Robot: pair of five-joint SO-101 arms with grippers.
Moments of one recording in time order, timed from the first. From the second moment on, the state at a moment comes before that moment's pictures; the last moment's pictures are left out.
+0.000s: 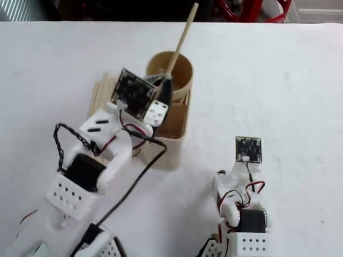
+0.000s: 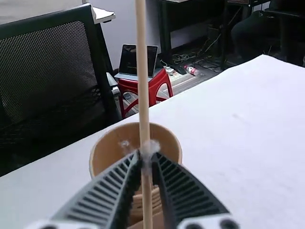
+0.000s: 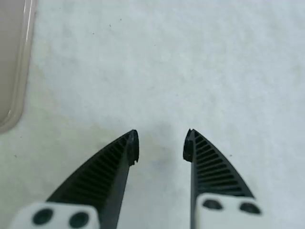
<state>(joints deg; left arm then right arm) 24.8 -50.2 42.0 33.5 -7.1 -2.4 -102.6 96.4 69.1 -1.0</state>
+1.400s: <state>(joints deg) -13.8 20.8 2.9 63.6 -7.7 -2.4 -102.6 96.4 69.1 -1.0</state>
